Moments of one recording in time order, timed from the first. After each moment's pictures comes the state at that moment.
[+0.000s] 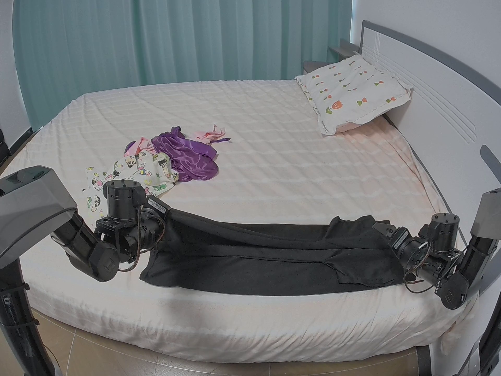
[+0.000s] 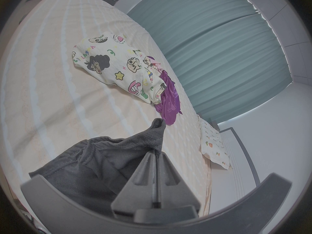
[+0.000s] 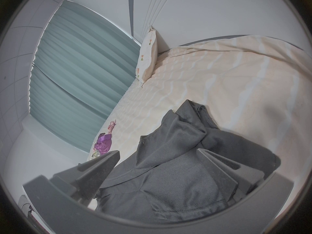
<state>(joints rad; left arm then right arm) -0.26 2.10 -0.80 -0.92 0.13 -1.16 0.16 2.07 -0.33 -1.37 0.00 0.88</state>
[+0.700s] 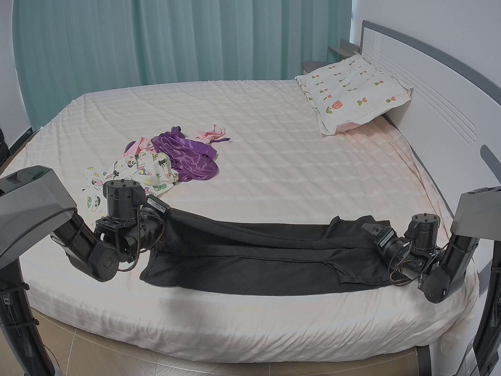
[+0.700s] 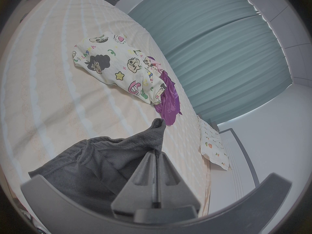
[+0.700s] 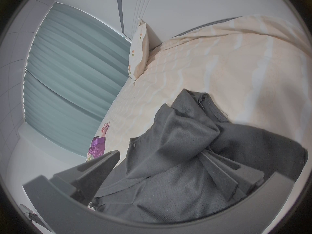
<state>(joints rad) -0.26 2.09 -0.80 -0.92 0.14 -1.17 0.19 2.22 -0.48 -1.33 -0.03 0.95</state>
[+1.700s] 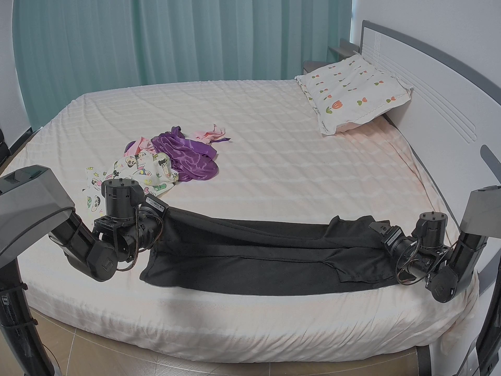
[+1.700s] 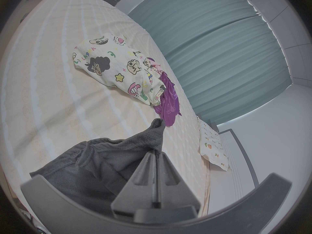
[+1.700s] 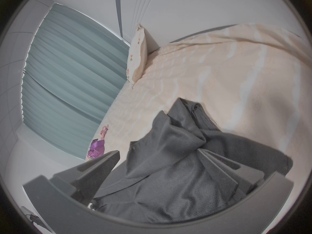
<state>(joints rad) -0.26 2.08 -0.79 -0.92 0.14 -1.17 0.17 2.16 -0.44 -1.30 -0.05 0.94</state>
